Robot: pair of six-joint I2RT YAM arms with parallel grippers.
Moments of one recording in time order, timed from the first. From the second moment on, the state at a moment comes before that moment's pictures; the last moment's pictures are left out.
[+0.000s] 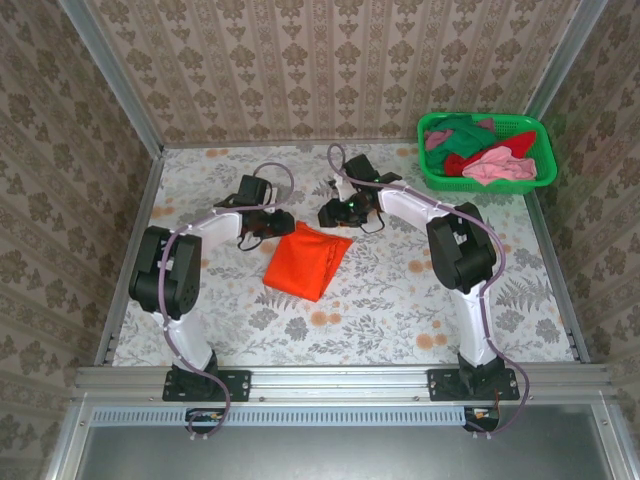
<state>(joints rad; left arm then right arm) -0.35 1.81 1.13 -0.31 0.32 -0.38 0.46 2.16 1.68 -0.60 -0.48 0.30</state>
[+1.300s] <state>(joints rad) -0.33 1.77 1.13 -0.28 0.34 -0.41 0.57 1.95 1.36 -0.53 -0.49 -0.03</state>
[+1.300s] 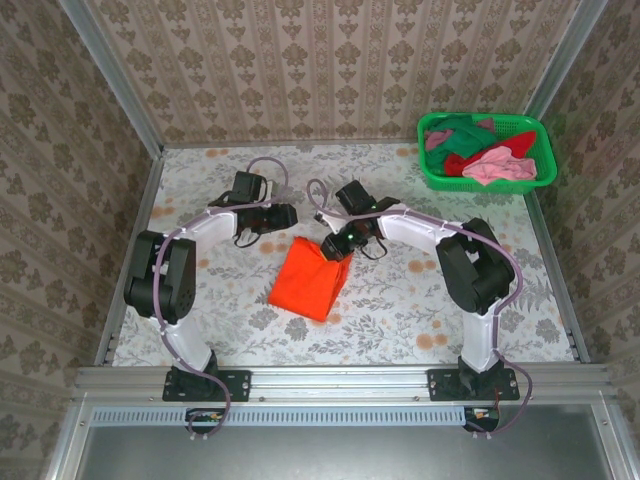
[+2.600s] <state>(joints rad) -0.31 1.66 0.98 -0.33 0.38 -0.36 0.58 1.82 1.14 -0.50 -0.24 0.49</state>
